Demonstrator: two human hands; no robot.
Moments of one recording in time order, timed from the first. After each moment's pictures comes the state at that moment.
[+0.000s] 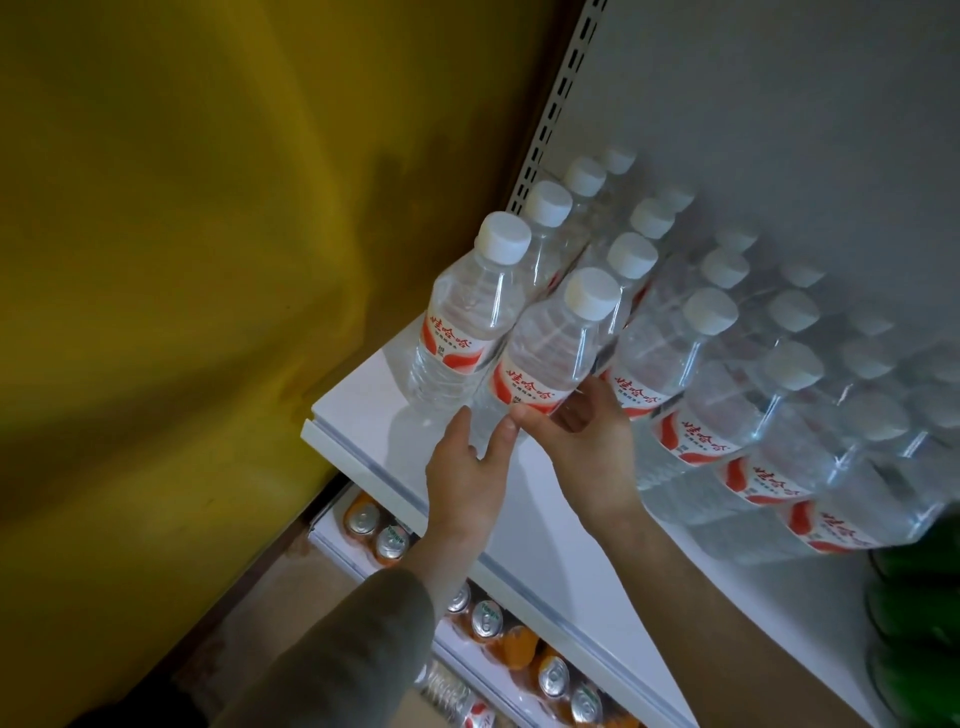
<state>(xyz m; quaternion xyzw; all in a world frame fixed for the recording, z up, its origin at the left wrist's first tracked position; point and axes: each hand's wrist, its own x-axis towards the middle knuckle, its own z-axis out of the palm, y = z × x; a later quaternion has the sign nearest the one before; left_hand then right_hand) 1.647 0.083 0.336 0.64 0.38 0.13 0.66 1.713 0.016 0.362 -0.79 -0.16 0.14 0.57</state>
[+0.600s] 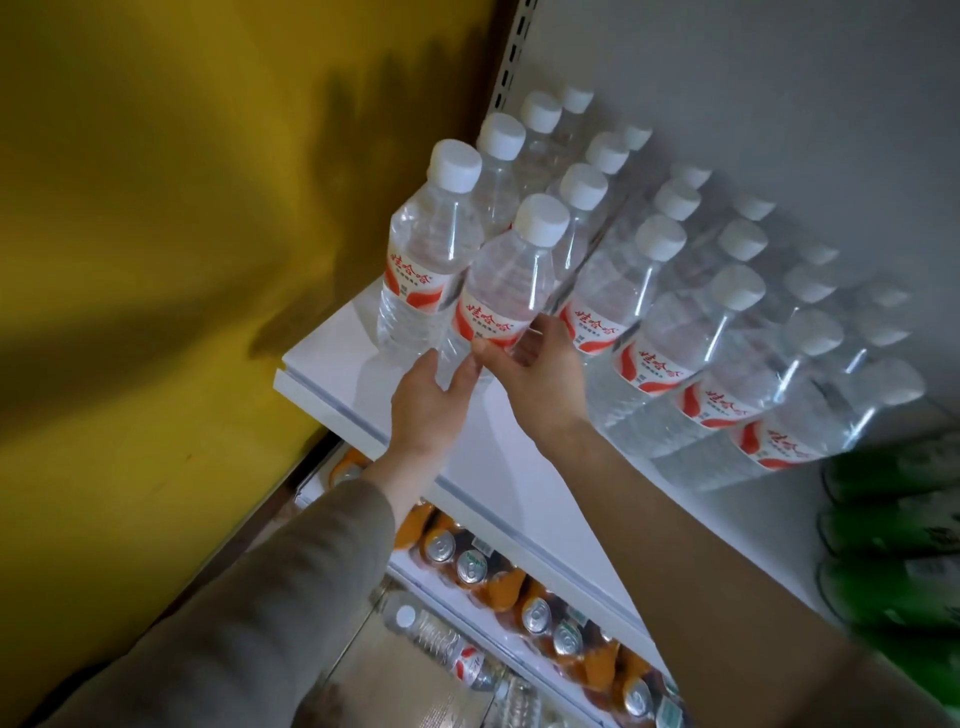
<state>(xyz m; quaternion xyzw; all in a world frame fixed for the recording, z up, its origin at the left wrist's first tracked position) 1.644 0.083 0.352 0.67 0.38 0.11 0.63 1.705 0.019 0.366 -0.83 -0.15 0.15 0.51</state>
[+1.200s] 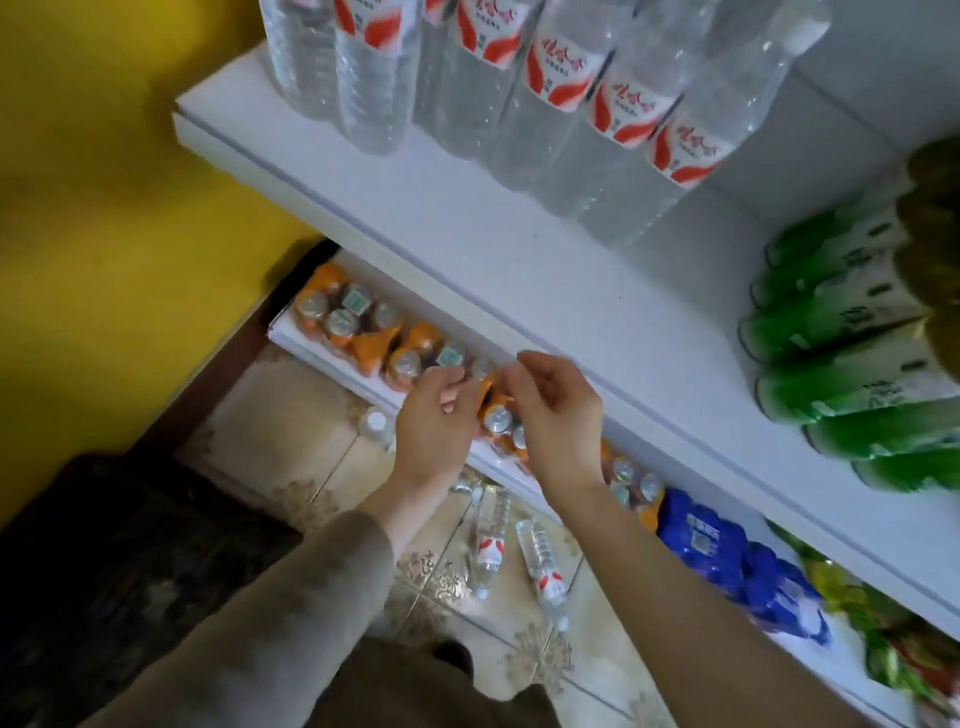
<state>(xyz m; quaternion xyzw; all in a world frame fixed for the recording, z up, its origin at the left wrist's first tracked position) 1.500 -0.113 0.285 0.64 0.38 0.06 0.67 1.544 -0.196 0.313 -0.83 0.01 0.17 0.53</state>
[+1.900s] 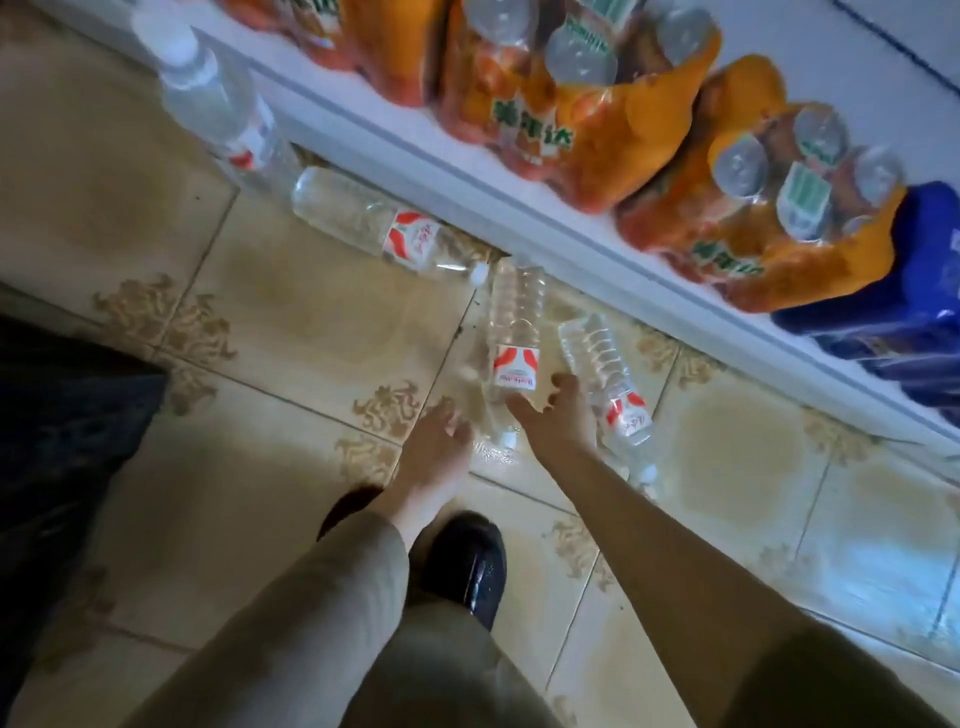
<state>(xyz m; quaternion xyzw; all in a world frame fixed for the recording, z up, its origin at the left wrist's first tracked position) 1.349 -0.295 -0.161 0.67 0.40 -0.29 0.56 1.414 -0.401 -0.162 -0.86 0.20 0.36 0.31</state>
